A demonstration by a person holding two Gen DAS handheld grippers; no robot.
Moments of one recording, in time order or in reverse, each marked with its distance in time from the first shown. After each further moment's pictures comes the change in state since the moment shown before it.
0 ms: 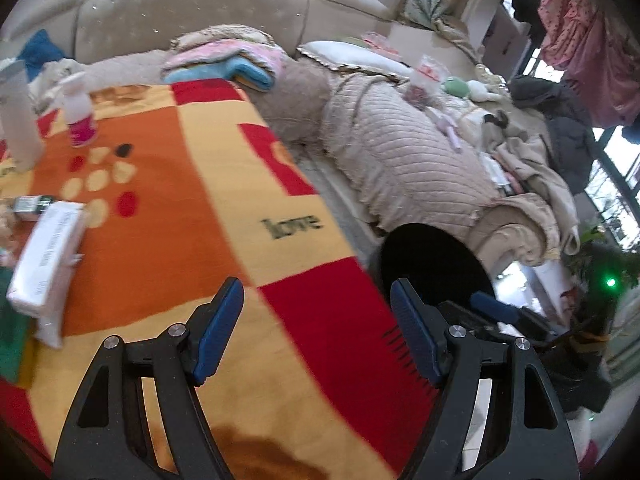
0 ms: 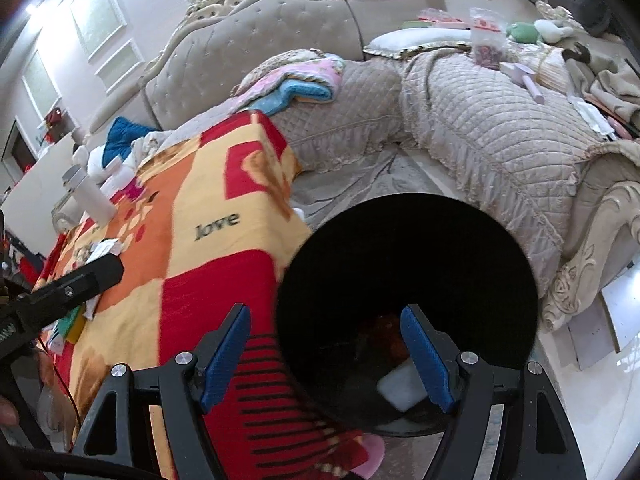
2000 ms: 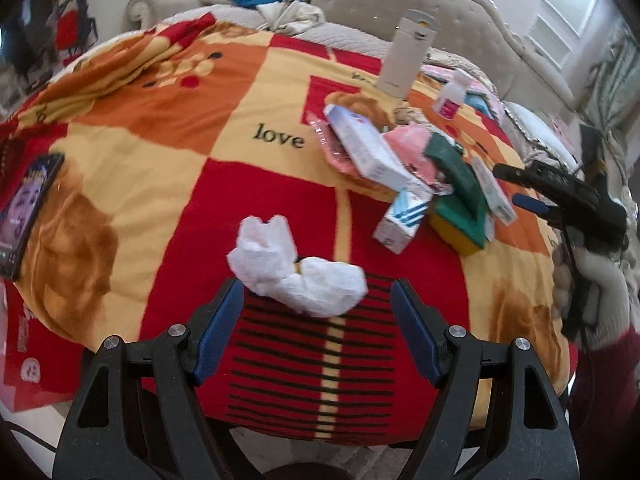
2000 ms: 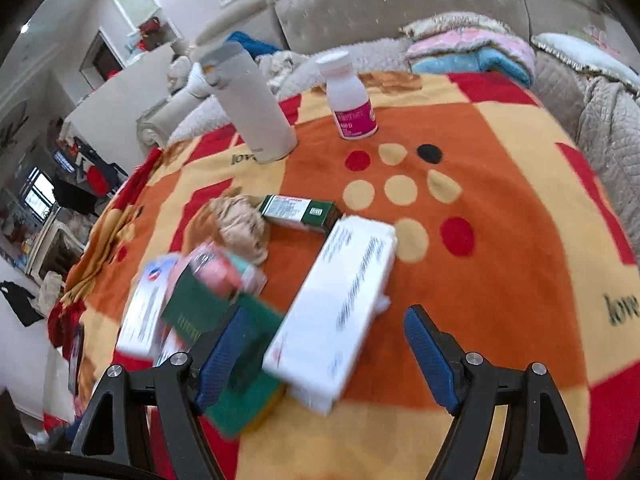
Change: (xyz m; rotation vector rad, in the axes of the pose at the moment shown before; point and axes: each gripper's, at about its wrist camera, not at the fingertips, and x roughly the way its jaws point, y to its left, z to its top) left arm -0.216 0.282 -0.163 -0.512 -0.021 0.417; right arm 0.129 0.321 0.034 -0.260 0.214 0.280
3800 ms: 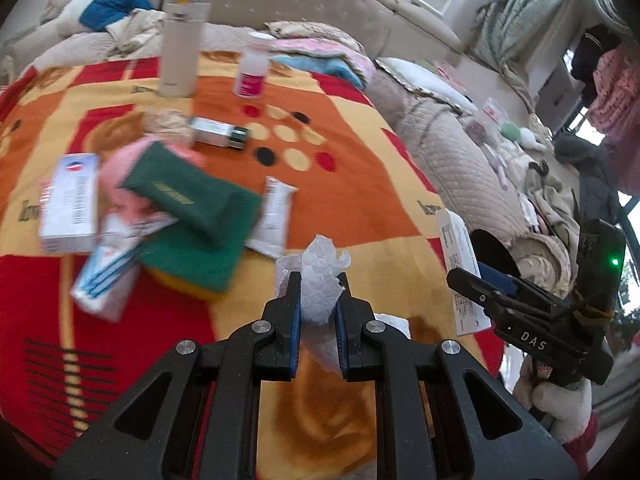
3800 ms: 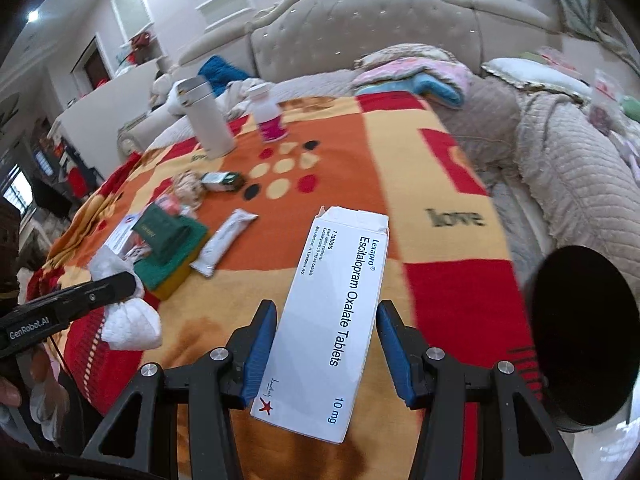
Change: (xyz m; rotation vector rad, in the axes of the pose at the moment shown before) left arm 0.042 -0.196 0.019 0.291 0.059 -0.354; right arm -0.129 -0.087 -0.110 -0.025 -0.140 -0.146
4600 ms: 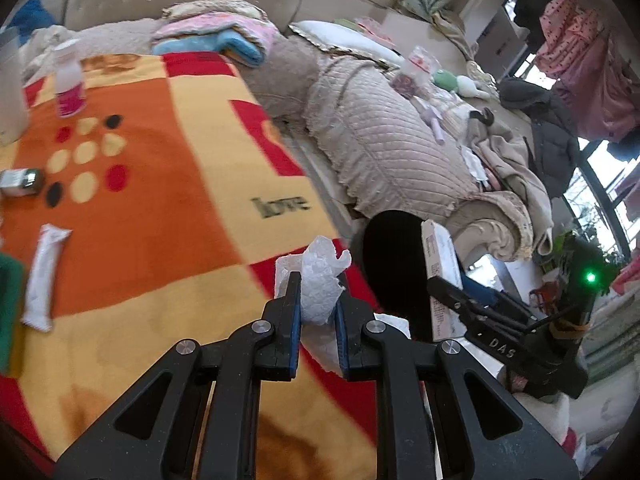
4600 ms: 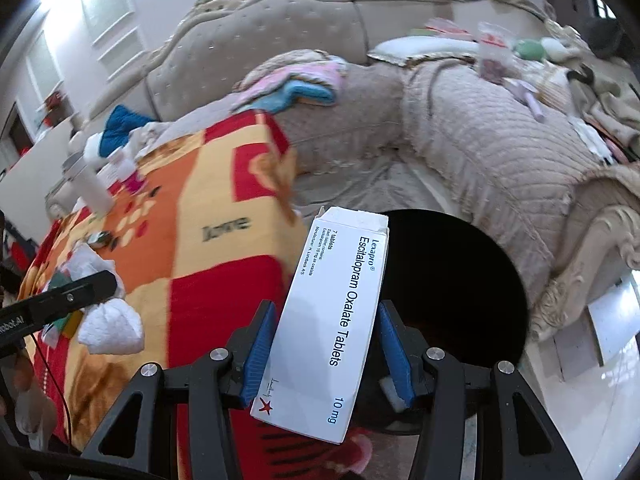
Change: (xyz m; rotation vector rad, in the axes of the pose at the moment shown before) left arm 0.099 -0.165 0.031 0.166 0.111 -0.179; right arm -0.052 -0.168 -0.021 0.244 -0.042 -0.213
